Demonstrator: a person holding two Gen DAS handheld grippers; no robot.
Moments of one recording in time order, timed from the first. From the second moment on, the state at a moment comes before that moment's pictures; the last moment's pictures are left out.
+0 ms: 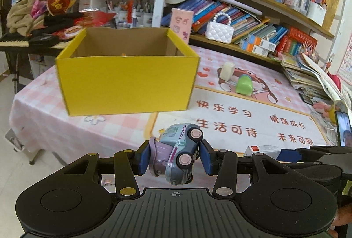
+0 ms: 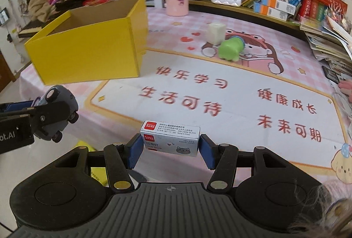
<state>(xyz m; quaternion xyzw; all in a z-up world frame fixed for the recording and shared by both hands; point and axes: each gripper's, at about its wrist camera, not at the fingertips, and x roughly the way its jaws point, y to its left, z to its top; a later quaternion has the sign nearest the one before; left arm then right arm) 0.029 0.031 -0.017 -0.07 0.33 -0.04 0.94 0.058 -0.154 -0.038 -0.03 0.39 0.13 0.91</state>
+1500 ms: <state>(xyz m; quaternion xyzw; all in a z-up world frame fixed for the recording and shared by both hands) 0.043 0.140 0.059 -0.11 0.16 0.01 0.98 0.074 -0.033 0.035 -0.09 0.25 0.19 0.95</state>
